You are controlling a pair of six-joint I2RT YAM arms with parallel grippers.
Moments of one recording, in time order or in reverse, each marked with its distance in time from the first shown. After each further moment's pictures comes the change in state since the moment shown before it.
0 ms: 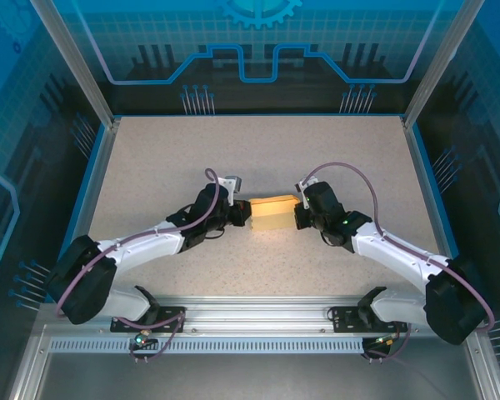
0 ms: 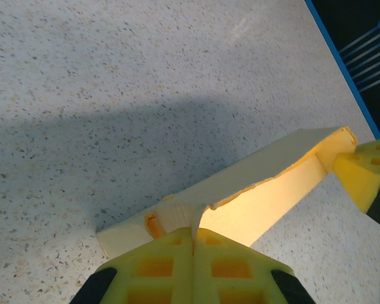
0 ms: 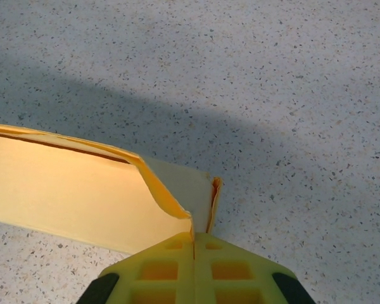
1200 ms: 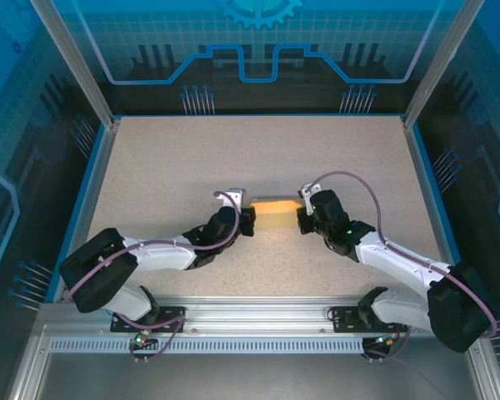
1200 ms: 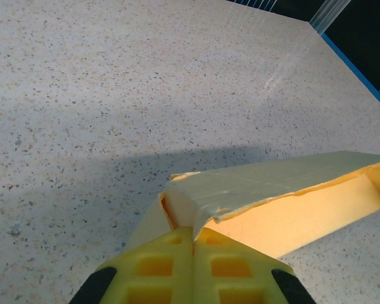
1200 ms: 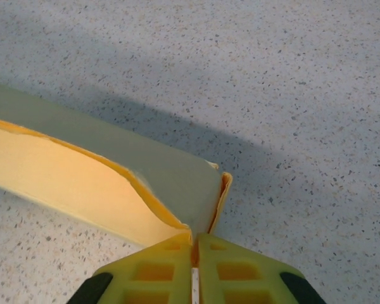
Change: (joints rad) left arm -0.167 0.105 -0.135 0.348 -0.377 0.057; right arm -0.021 -0.072 -0.121 0.109 -0.042 -0.072
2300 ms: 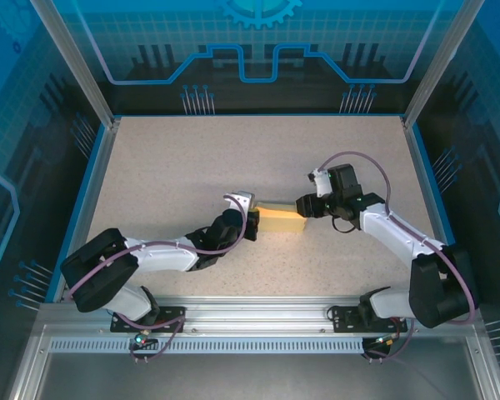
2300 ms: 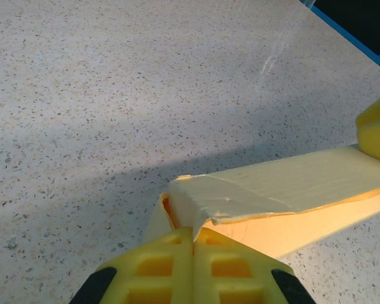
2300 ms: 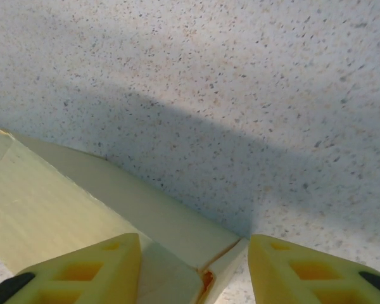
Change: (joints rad) left arm -0.038 0.005 0.016 -0.019 -0.015 0.123; right arm -0.281 0.183 0.205 -0.196 -0.461 0.001
